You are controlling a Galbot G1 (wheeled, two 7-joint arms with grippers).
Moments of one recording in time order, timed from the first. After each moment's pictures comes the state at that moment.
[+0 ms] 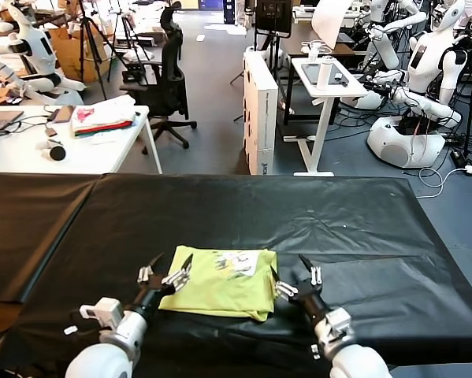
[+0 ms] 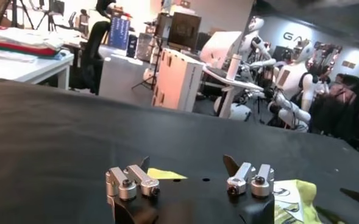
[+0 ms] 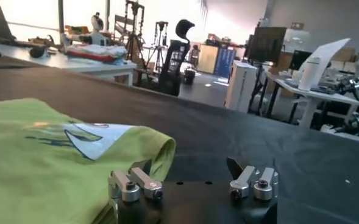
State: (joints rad) left arm 1.53 -1.34 -0.52 -2.12 -0.43 0.30 0.05; right arm -1.48 1.09 0.28 2.01 0.33 -0.01 0.07
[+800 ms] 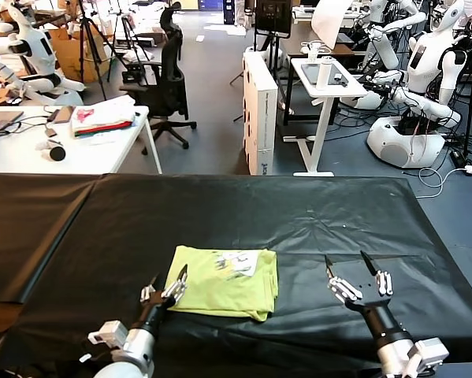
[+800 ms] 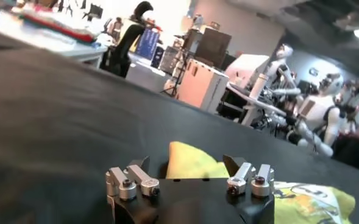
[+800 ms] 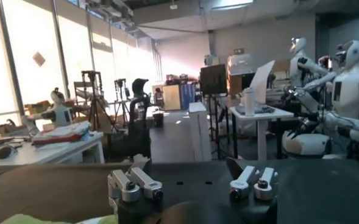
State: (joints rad) left arm 1.57 -1.45 -0.52 -1.96 -0.55 0.13 0.05; right arm -1.81 1.09 0.63 2.33 0.49 0.01 0.10
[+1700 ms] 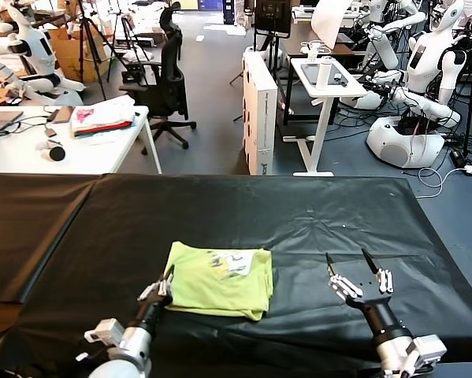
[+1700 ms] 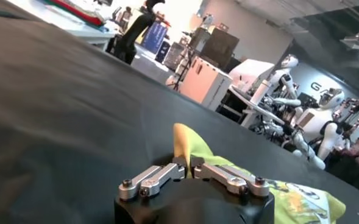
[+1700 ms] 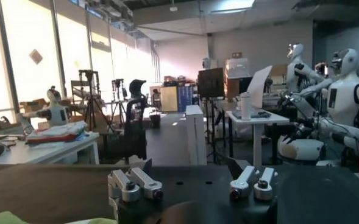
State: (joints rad) left arm 1.55 -1.43 -0.56 -1.98 -0.54 0.16 0.05; right arm -1.78 1.10 0.61 2.30 0.46 0.00 0.11
